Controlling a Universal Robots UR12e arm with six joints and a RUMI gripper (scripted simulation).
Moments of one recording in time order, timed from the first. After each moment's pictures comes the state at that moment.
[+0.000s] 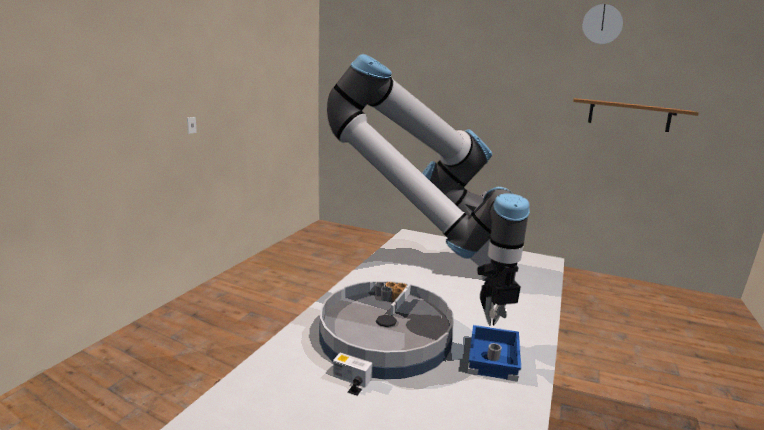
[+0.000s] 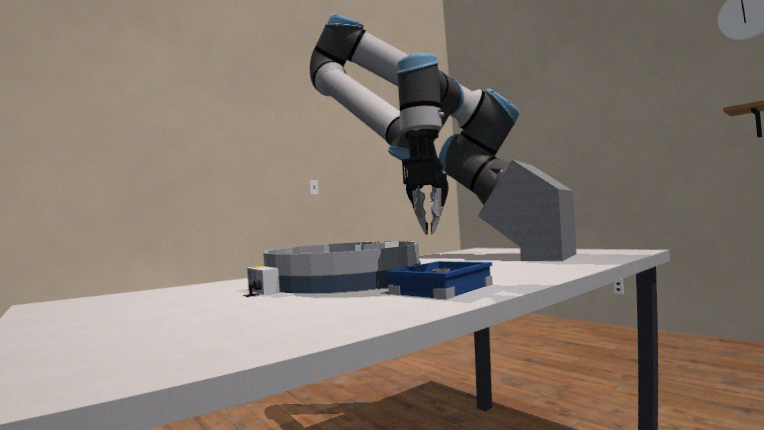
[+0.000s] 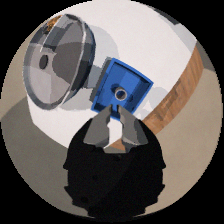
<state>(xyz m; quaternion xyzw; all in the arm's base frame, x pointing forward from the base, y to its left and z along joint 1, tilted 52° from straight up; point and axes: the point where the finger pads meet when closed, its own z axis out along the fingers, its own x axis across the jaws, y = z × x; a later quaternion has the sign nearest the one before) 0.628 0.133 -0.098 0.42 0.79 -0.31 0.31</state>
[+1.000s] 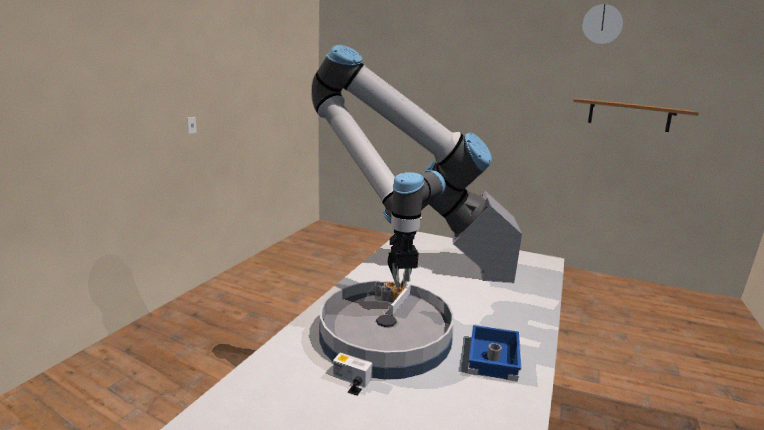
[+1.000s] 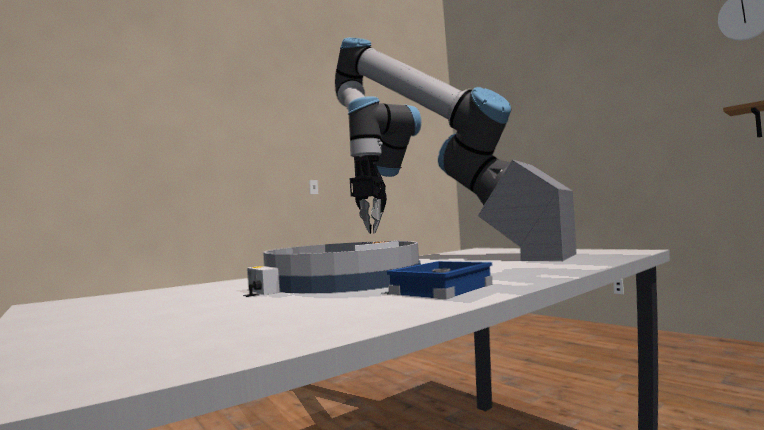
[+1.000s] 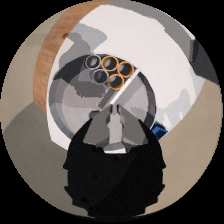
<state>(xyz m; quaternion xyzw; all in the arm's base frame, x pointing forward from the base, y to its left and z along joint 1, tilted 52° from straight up) 0.514 -0.086 0.130 0.42 0.79 -0.32 0.31</state>
